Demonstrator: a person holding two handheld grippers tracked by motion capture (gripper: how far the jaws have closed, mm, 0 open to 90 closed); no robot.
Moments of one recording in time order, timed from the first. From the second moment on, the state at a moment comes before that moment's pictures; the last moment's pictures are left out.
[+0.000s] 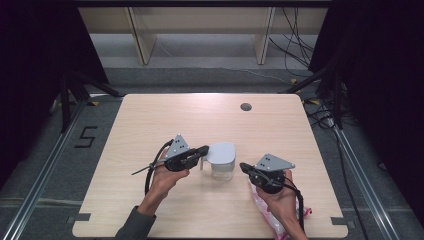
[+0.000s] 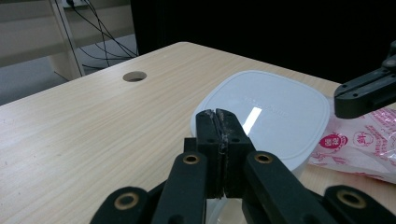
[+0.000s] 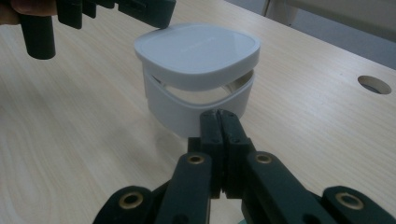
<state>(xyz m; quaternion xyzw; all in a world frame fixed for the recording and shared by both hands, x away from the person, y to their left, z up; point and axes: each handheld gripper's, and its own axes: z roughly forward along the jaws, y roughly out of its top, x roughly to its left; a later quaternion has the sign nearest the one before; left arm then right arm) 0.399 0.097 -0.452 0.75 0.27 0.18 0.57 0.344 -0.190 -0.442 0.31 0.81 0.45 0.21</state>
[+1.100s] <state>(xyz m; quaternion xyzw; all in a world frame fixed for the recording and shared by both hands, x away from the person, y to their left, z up) 0.403 0.104 -0.454 0.75 0.28 0.17 0.57 0.359 -0.172 -0.434 0.31 0.81 0.46 0.20</state>
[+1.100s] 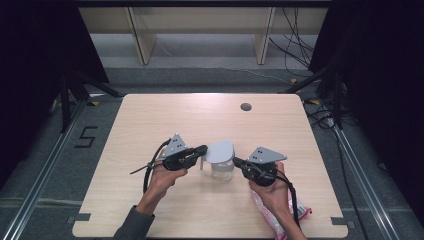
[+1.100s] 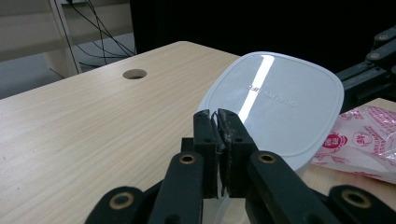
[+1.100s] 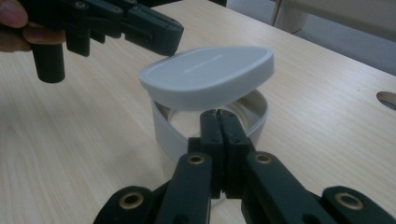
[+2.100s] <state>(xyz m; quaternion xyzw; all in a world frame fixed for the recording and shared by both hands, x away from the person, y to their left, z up) 0.363 0.136 -0.476 0.80 0.31 0.18 0.49 0.362 -0.136 -0.416 0.27 0.80 0.49 0.20</state>
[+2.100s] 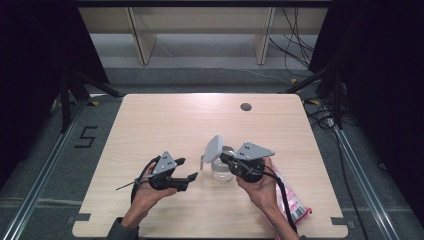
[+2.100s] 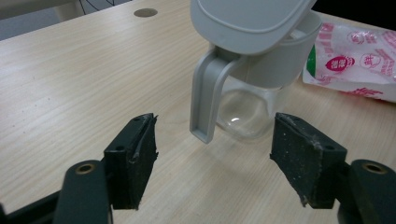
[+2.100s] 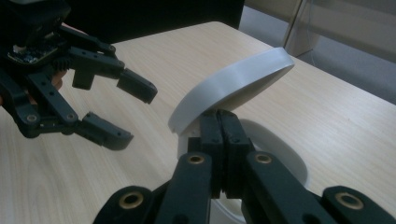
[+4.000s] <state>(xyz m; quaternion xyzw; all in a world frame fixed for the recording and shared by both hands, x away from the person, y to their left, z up) 0.352 0.135 -0.488 0.78 0.34 0.15 0.50 0.374 -0.284 -0.477 0.42 0.82 0.37 0.10</state>
